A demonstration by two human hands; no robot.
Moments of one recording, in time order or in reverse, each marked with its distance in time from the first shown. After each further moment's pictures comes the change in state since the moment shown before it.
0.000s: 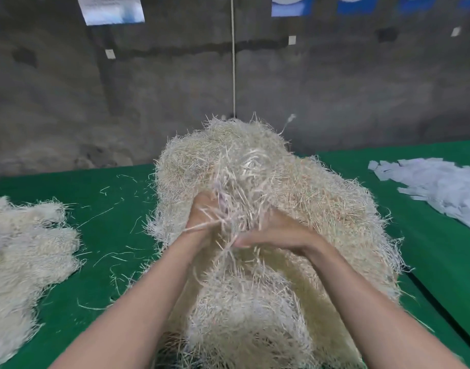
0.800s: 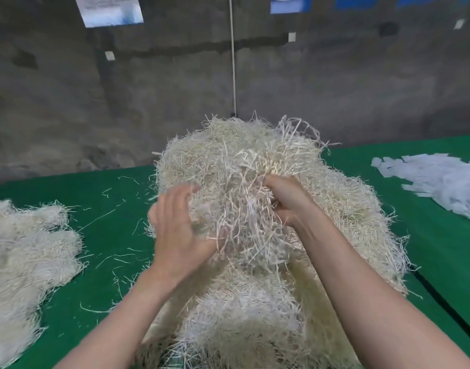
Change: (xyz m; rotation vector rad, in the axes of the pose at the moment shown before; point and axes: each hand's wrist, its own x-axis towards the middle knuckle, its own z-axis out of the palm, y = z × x) left_hand -0.027 -0.027 -0.043 0.703 0.273 0.895; right_hand 0.039 -0.021 -0.021 0.505 0.438 0.186
